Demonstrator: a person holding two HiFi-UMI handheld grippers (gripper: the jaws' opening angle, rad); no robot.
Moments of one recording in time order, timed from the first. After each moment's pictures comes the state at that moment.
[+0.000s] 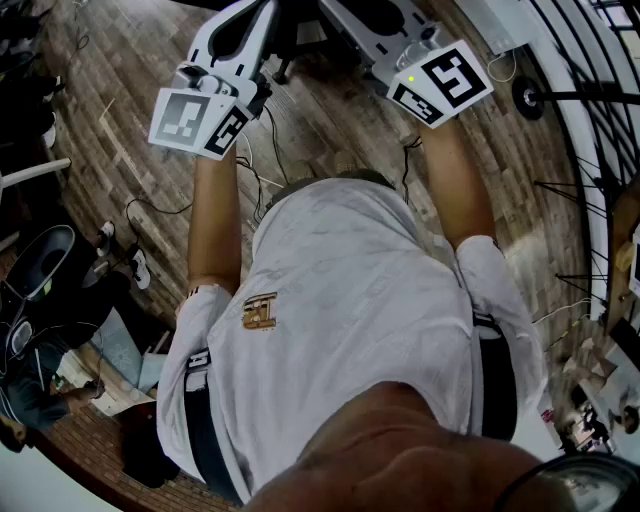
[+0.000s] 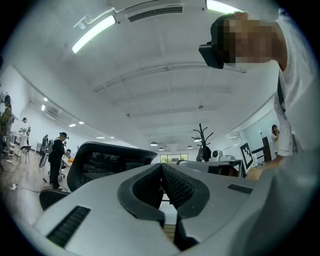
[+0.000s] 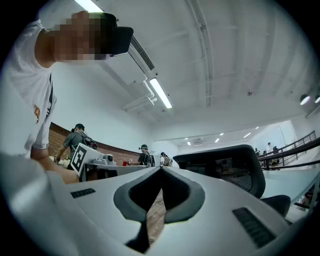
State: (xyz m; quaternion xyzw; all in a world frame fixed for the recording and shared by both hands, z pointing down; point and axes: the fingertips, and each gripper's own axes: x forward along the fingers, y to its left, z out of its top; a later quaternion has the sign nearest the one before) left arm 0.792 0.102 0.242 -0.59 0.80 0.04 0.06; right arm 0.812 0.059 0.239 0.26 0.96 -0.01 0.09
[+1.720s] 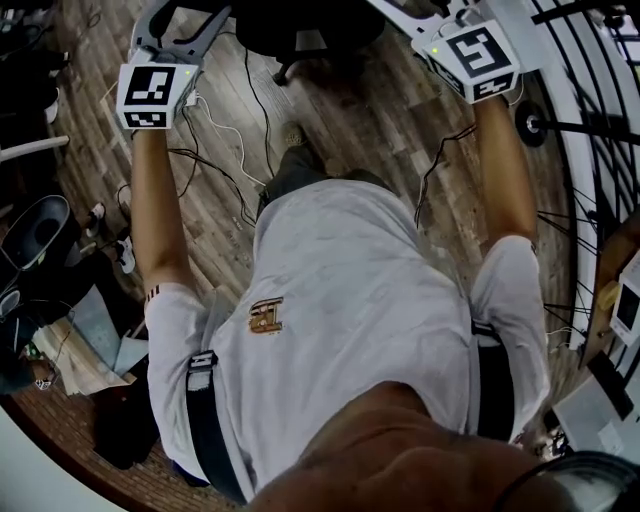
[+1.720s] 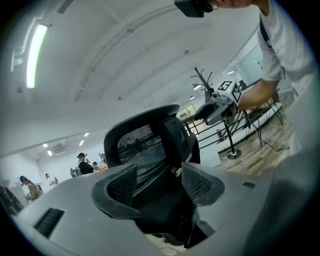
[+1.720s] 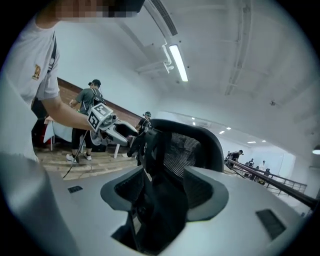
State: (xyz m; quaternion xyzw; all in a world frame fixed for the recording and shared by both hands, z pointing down) left arm 0.665 0.101 0.300 -0.49 0.83 -0.27 0.03; right arm 0.747 -0.076 0.292 0.24 0.95 0.18 -0.05
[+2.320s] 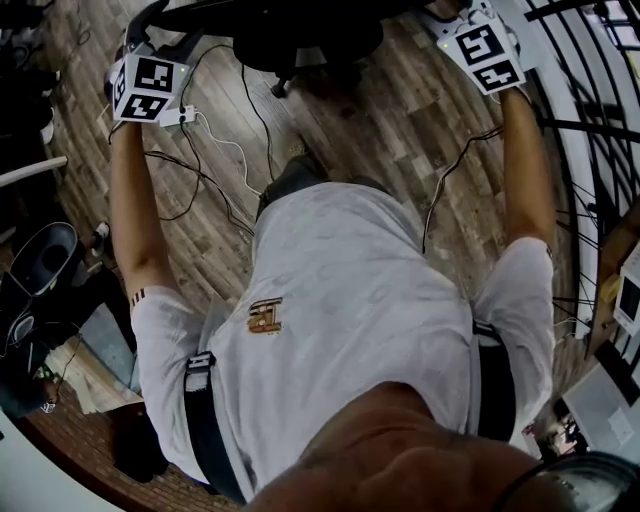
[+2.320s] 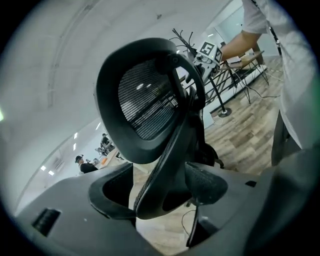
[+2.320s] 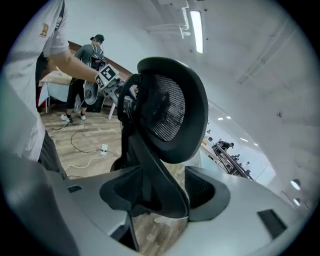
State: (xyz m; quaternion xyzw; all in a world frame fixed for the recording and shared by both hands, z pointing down) left arm 0.544 0.125 0.358 -0.47 0.75 -0.47 -0.05; right arm 0.679 -0.167 0.353 0.16 0.91 0.33 -0.20
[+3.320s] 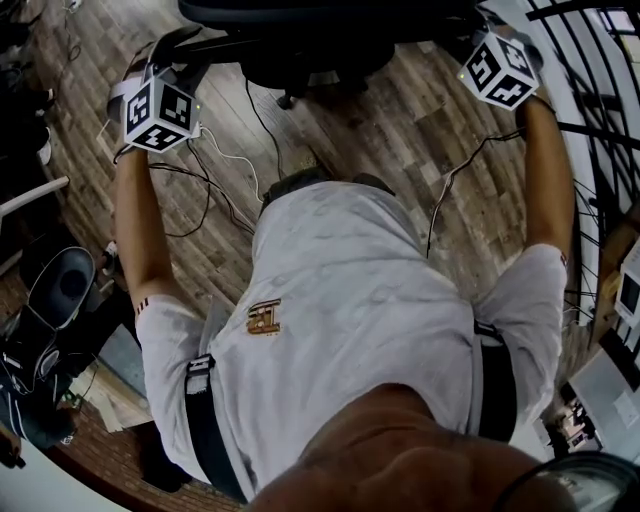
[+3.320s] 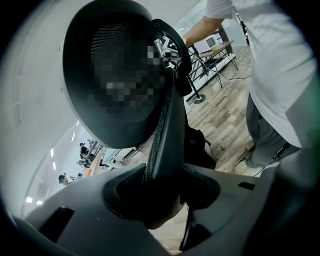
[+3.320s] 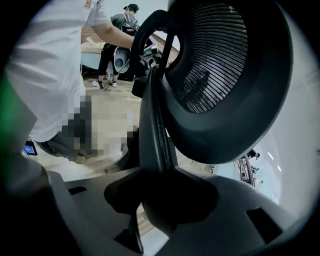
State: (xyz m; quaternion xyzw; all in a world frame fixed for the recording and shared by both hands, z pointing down) left arm 0.433 0.133 0.414 -0.54 0.62 -0.56 -0.06; right arm 0.570 -0.167 0.423 0.27 0.77 0.47 -0.33
